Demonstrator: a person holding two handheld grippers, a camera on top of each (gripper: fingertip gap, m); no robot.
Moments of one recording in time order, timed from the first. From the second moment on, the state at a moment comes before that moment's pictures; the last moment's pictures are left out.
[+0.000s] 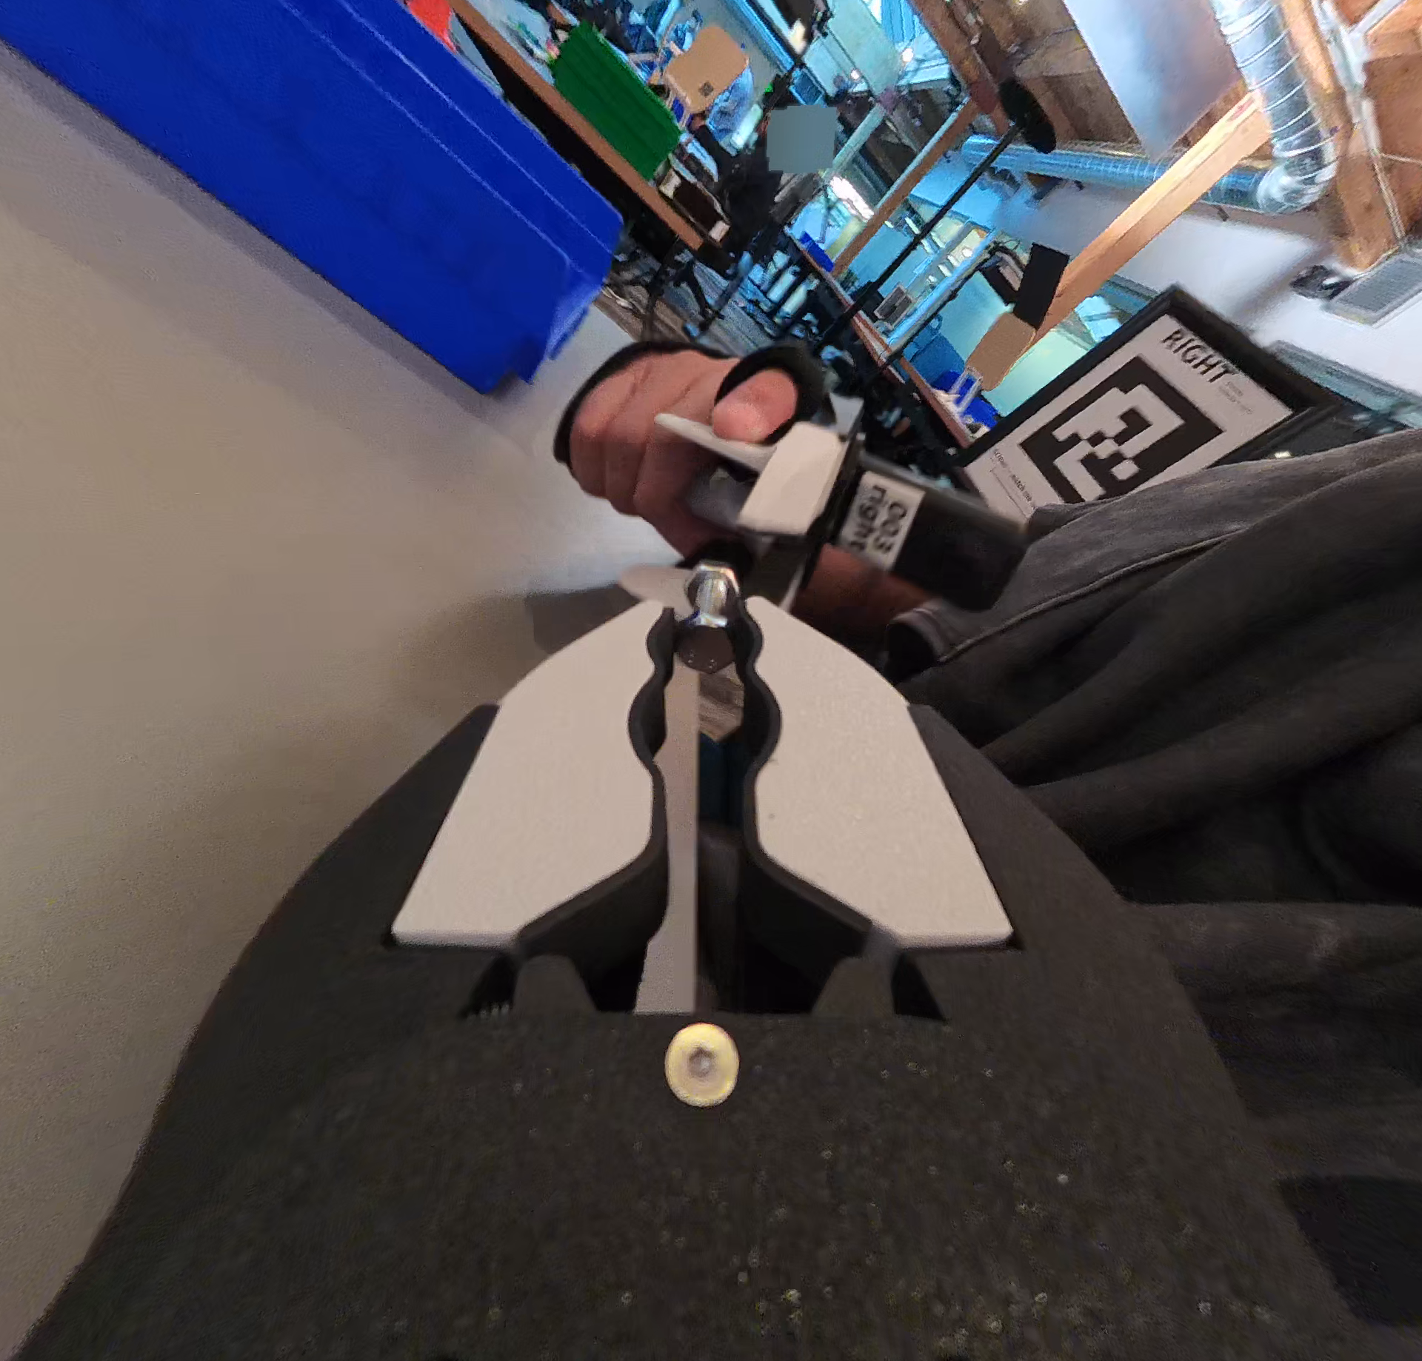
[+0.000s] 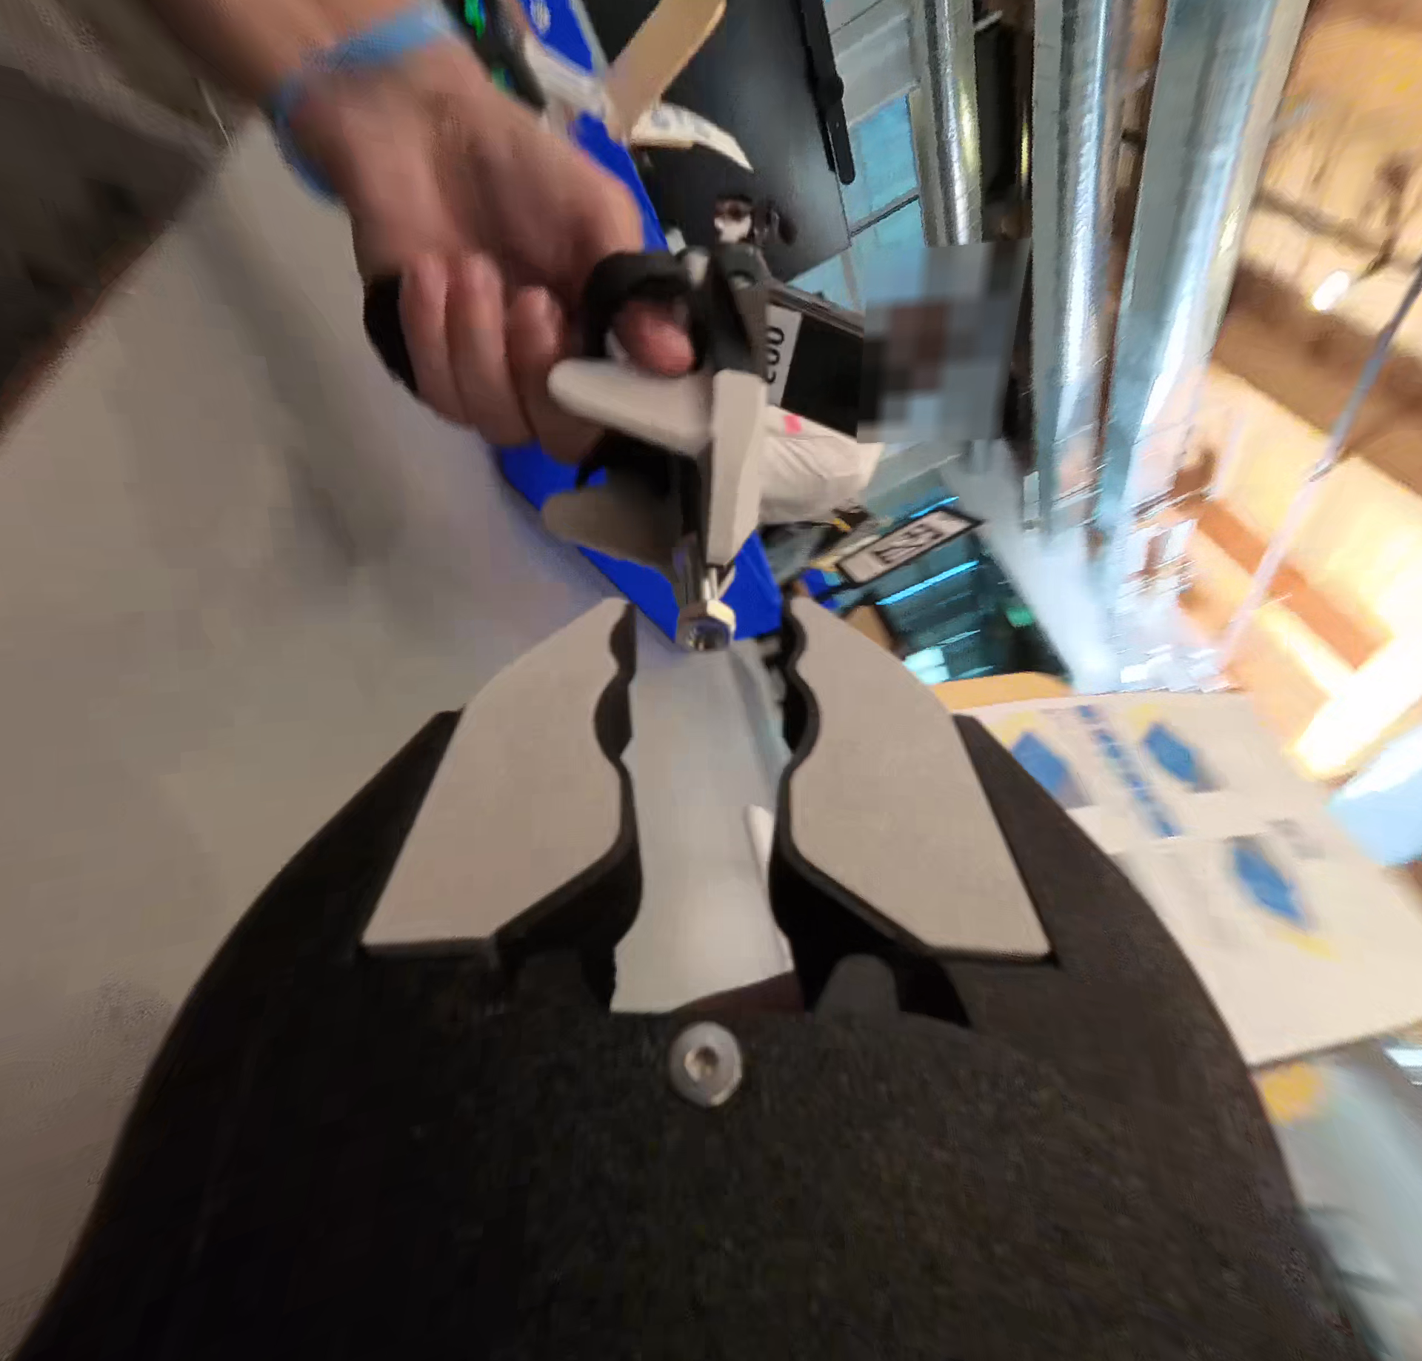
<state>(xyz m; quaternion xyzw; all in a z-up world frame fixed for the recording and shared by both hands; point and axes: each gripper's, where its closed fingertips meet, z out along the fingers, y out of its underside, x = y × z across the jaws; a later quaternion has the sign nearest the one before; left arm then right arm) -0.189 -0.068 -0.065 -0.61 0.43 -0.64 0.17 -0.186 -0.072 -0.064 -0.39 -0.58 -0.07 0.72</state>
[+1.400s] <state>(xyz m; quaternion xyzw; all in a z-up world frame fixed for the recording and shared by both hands) -0.184 -0.074 -0.069 -0.60 0.48 -0.60 0.21 -0.180 -0.071 -0.075 -0.45 -0.59 0.10 0.67</state>
